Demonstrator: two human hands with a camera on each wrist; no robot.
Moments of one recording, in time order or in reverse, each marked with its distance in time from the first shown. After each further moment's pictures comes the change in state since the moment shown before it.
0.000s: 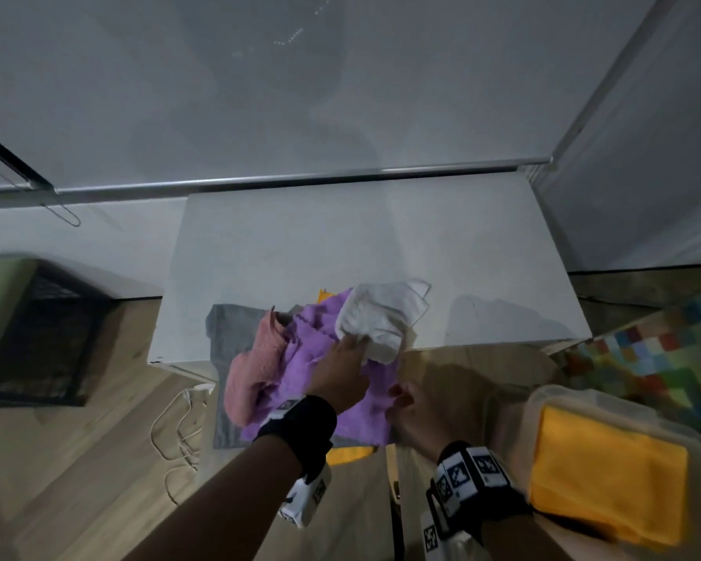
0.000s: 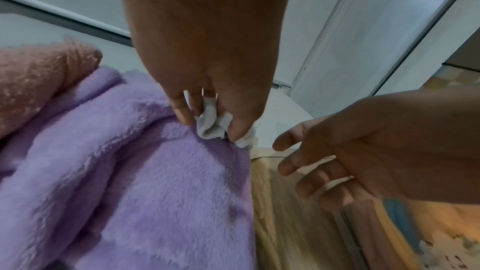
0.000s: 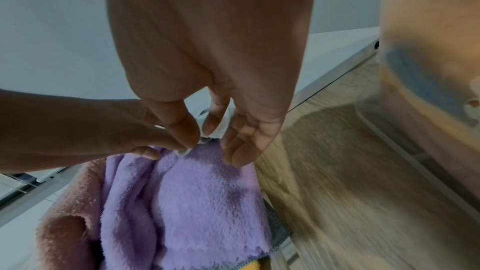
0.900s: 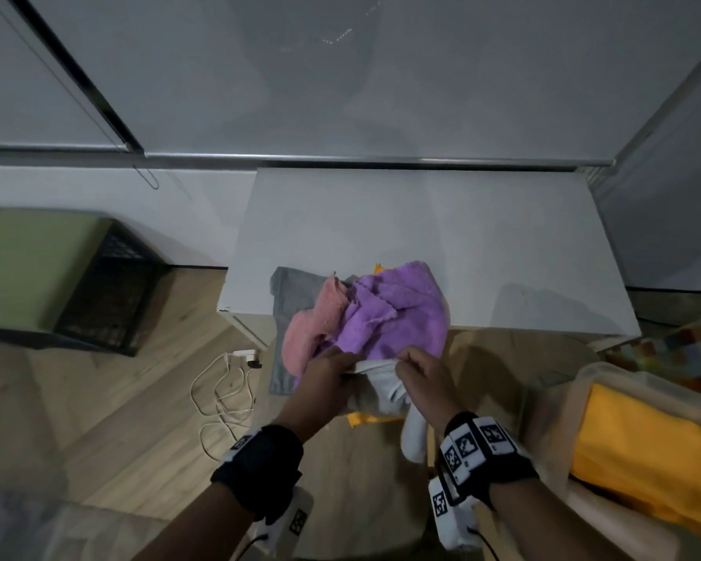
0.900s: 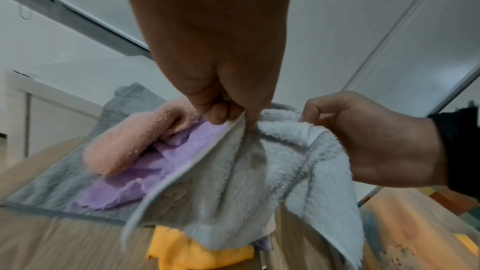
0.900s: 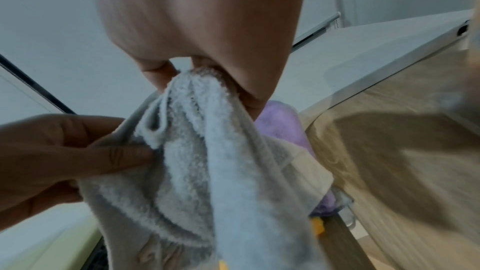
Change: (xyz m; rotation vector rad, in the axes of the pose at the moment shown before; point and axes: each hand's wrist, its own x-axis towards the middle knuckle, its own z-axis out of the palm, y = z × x) left_hand -0.145 -0.045 -0.030 -0.324 0.310 0.003; right_hand -0.042 -0.036 0.060 0.057 0.050 -0.323
